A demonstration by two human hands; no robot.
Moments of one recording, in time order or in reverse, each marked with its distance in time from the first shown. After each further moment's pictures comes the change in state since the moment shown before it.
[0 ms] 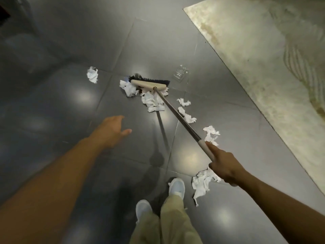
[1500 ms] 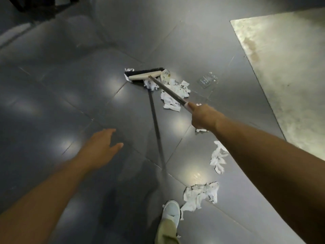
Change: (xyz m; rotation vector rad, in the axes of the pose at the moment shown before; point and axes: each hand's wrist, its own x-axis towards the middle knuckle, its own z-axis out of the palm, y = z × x) left_hand -0.099 0.016 0.113 -0.143 0.150 -0.314; right_hand 0.087 -0.077 -0.042 -0.561 0.045 -0.406
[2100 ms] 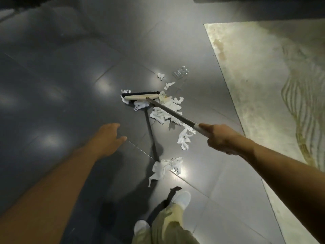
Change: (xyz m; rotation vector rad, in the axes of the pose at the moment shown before) left_hand -0.156 0.129 0.069 -0.056 -0.027 0.013; right_hand -0.246 0.167 0.026 0.065 -0.064 0.115
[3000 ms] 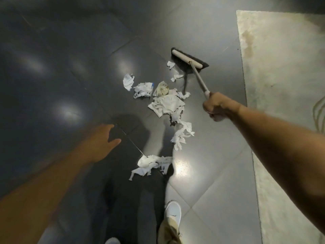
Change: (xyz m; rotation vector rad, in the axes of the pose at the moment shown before) left_hand 0.020 0.085 0.082 -0.117 0.039 -0.184; right_hand 0.189 0.078 -0.056 0.253 0.023 -0.043
